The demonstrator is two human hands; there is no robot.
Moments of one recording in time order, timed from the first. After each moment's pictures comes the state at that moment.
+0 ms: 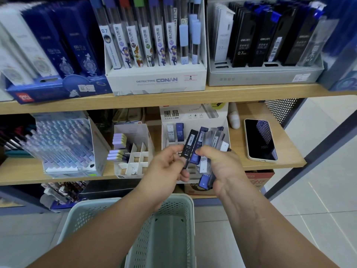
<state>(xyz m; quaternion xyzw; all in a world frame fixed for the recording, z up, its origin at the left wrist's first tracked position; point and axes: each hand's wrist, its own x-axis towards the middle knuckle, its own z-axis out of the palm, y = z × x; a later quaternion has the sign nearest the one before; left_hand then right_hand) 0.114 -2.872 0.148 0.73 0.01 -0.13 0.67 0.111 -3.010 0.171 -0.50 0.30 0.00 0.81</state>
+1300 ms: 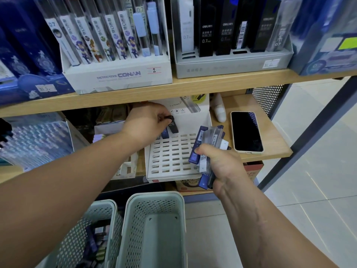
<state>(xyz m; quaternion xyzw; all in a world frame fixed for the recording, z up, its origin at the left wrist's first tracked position) 0.218 -2.882 0.187 0.96 -0.18 0.08 0.22 0.100 -3.045 0.162 -0.49 0.32 0.01 0.81</state>
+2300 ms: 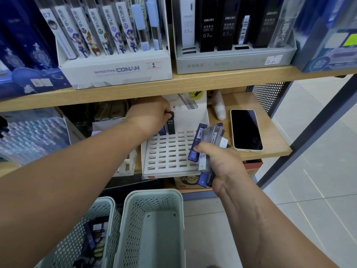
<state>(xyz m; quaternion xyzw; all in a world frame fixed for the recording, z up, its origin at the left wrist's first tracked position) 0.233 -2.896 0.193 0.97 -0.20 0.06 0.08 0.099 -3.046 0.162 -0.48 0.31 0.01 0.82</state>
